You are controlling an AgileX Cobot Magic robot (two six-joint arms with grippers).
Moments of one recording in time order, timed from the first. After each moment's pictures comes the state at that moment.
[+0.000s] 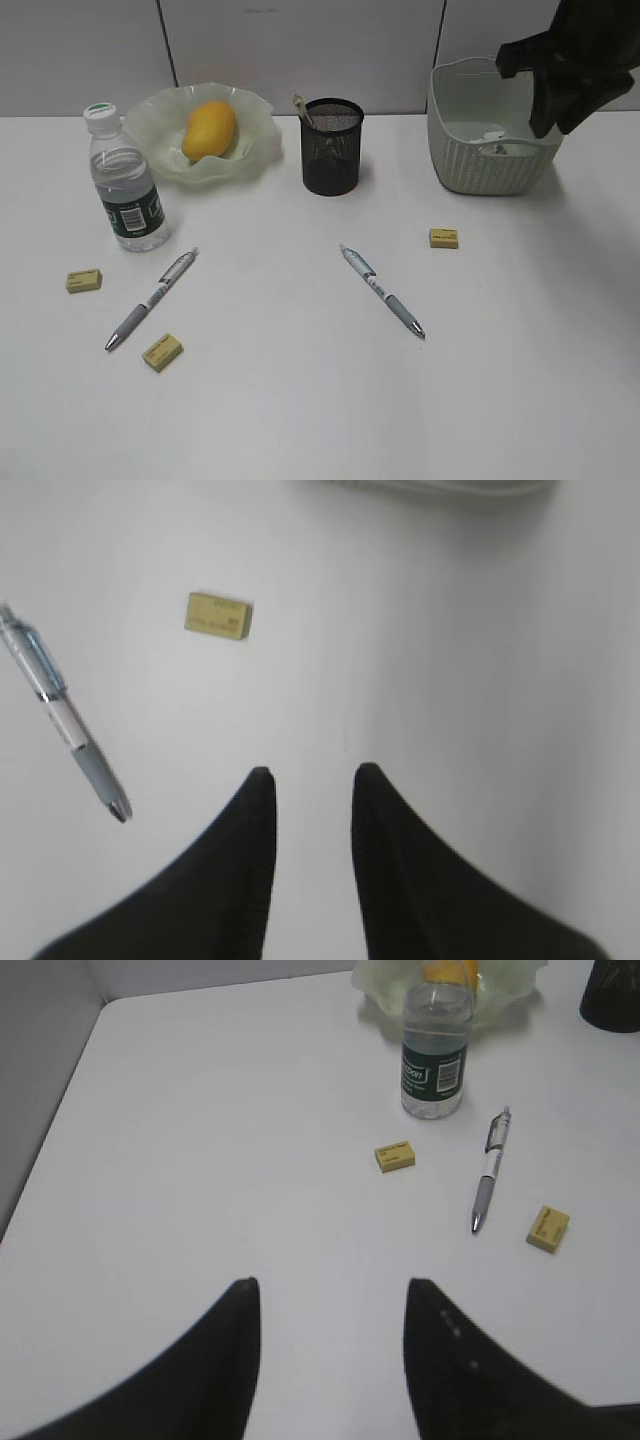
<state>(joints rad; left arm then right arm) 0.01 0.03 -0.53 -0.01 1.07 0.09 0.24 1.92 -1.70 -0.02 1.20 0.10</state>
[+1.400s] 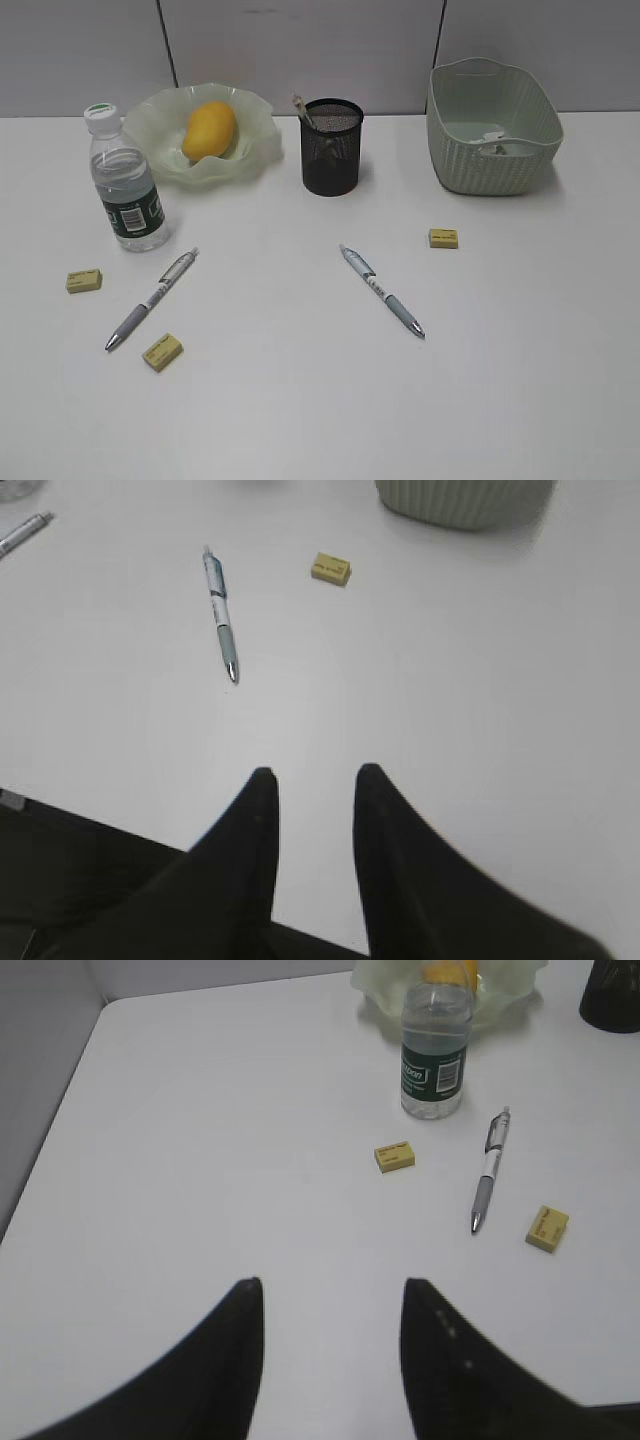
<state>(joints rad) 0.01 0.03 -0.53 -0.01 1.07 0.09 0.24 0.59 -0.77 0.13 0.97 -0.11</state>
